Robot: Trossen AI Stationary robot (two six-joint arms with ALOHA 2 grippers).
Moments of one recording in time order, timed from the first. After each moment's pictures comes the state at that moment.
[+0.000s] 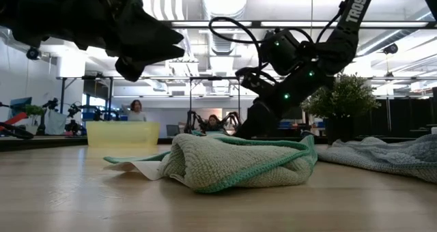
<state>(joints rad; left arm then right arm) -0.34 1.39 0.43 0.80 -0.40 -0.34 -0.18 1.87 0.75 0.48 0.08 -0.11</state>
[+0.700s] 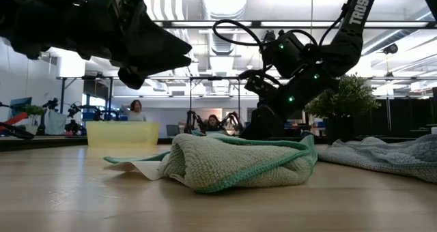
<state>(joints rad) -0.37 1.54 0.45 0.94 -0.48 -0.33 -0.18 1.87 0.71 0.51 0.08 -0.11</state>
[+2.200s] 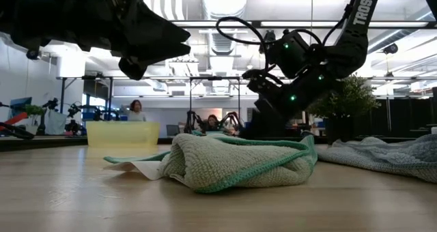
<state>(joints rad) -0.37 1.49 0.45 0.93 -0.47 -0.27 -0.17 1.87 0.68 0.57 0.08 0.05</state>
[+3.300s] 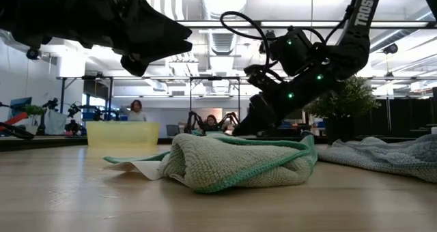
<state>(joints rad) -0.37 1.49 0.47 0.92 -0.47 -0.23 -0.16 1.87 0.67 0.67 0.15 0.05</state>
